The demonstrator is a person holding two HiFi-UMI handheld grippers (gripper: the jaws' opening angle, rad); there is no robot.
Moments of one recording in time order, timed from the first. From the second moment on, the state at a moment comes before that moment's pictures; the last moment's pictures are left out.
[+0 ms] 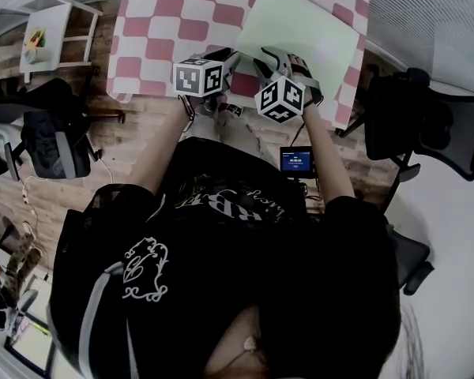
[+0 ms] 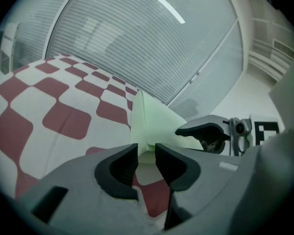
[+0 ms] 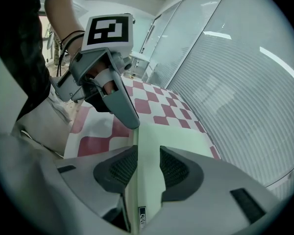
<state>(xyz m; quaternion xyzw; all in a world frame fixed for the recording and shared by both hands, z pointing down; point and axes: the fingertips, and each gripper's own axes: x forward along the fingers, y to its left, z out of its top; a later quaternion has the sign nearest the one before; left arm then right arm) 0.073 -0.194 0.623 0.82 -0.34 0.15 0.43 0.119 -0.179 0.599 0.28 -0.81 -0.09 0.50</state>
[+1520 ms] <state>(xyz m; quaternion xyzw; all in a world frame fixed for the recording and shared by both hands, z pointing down) 0.058 -0.188 0.655 0.61 -0.37 0.00 0.70 0.117 -0.182 0.579 0.29 -0.80 -0.16 0.49</state>
